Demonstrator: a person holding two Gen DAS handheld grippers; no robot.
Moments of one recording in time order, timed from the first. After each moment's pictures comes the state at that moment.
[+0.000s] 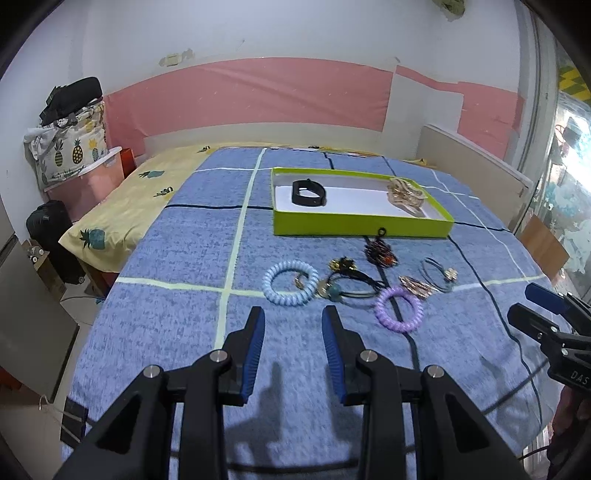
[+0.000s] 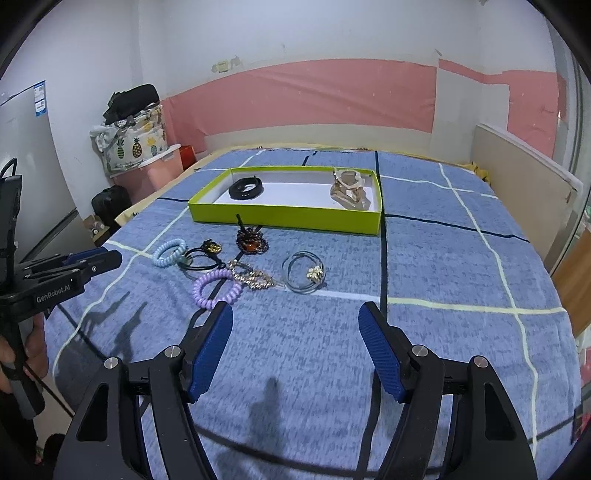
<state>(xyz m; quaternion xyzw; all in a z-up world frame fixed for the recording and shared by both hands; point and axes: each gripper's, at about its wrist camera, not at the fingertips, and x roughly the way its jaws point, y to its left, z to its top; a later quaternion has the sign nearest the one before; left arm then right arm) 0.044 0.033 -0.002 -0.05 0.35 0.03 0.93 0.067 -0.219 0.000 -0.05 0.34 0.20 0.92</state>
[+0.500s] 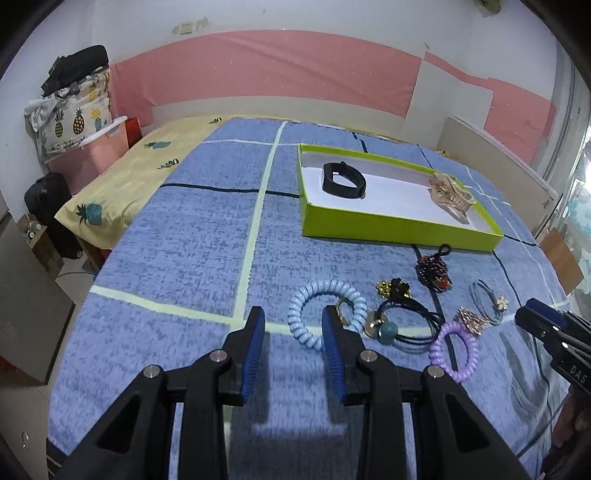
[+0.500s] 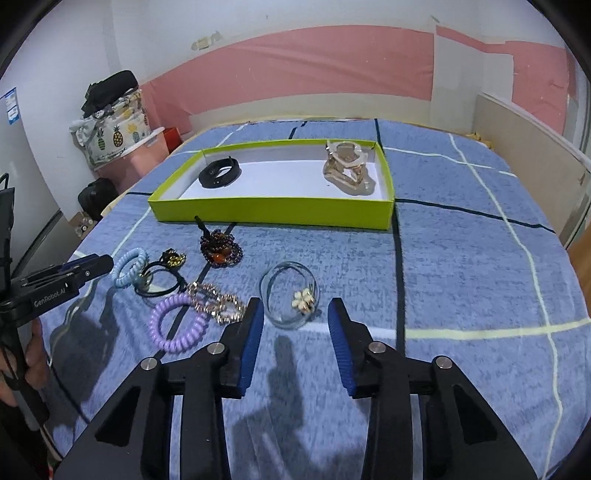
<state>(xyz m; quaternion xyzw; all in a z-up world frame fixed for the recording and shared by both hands) 0.109 0.060 -0.033 -0.08 0.40 0.05 0.91 0.137 -0.203 -0.024 -0.04 0.40 0.19 0.90</state>
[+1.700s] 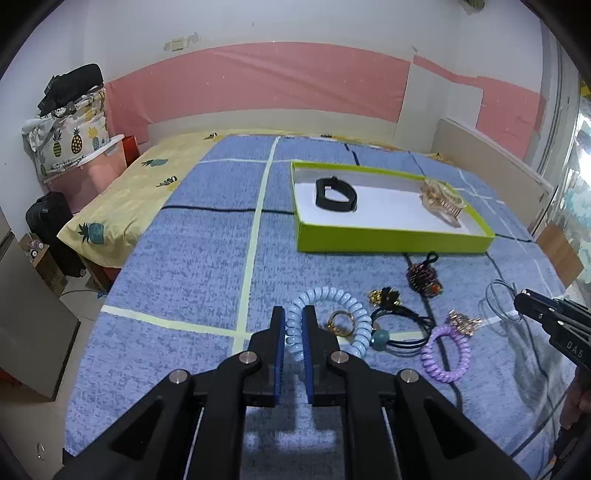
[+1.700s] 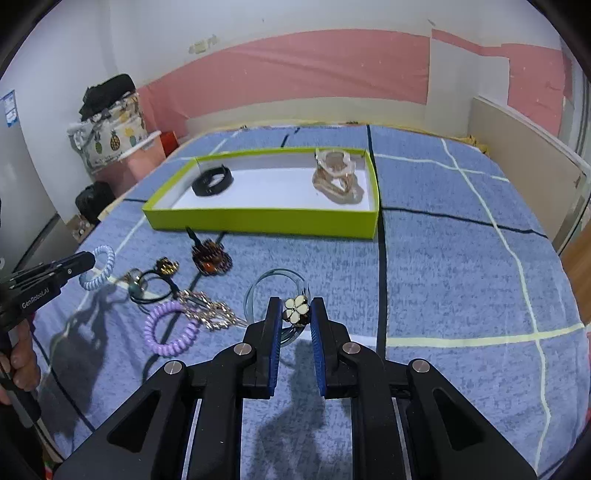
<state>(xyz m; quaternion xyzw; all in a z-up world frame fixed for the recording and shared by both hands) 0.099 0.055 -0.011 -0.06 0.38 0.04 0.92 0.133 -0.215 -0.009 -0.04 0.39 0.18 0.90</state>
